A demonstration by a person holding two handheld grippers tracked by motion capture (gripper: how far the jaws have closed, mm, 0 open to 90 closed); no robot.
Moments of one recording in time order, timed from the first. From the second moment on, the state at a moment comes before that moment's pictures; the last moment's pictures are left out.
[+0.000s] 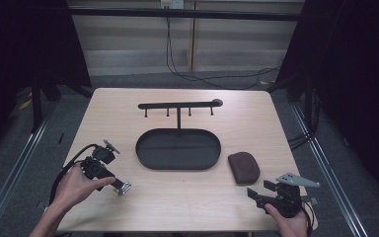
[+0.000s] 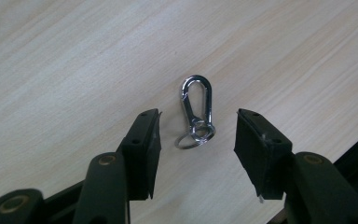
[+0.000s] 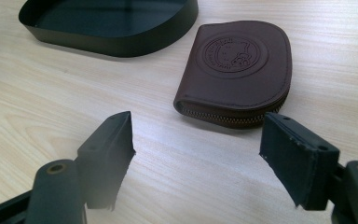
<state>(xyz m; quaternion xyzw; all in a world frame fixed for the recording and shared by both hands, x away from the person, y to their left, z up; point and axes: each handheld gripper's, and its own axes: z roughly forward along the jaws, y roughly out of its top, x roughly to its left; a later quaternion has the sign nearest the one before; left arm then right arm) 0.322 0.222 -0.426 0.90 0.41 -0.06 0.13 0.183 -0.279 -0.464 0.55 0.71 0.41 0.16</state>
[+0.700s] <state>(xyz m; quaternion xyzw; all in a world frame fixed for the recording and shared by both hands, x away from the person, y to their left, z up) 0.335 0.189 -0.446 0.90 0.42 -0.06 0.06 0.184 -0.278 -0.464 0.55 0.71 0.40 0.16</state>
